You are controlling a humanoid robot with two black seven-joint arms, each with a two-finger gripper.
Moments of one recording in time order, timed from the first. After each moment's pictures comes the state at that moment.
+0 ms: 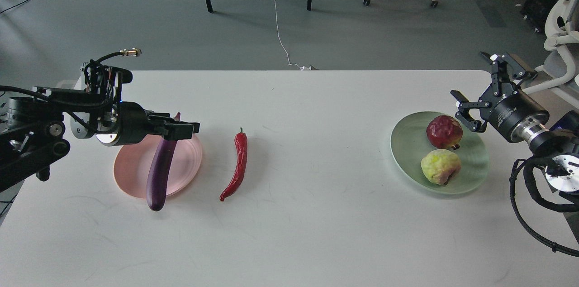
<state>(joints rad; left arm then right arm) -0.88 0.78 -0.38 -1.41 1.54 -0.49 -0.05 0.82 -0.84 0.07 1.18 0.32 0.19 0.49</state>
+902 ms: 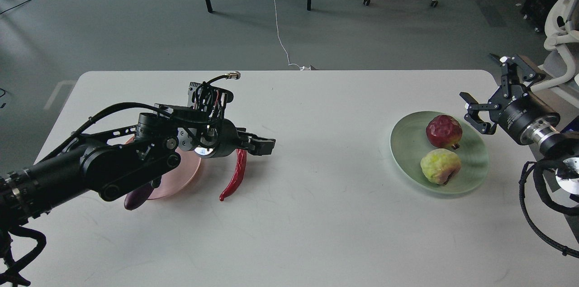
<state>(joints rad) -0.86 0.36 -0.35 -1.17 1.60 -0.47 0.11 0.81 -0.88 0.07 1.19 0.32 0.19 0.49</state>
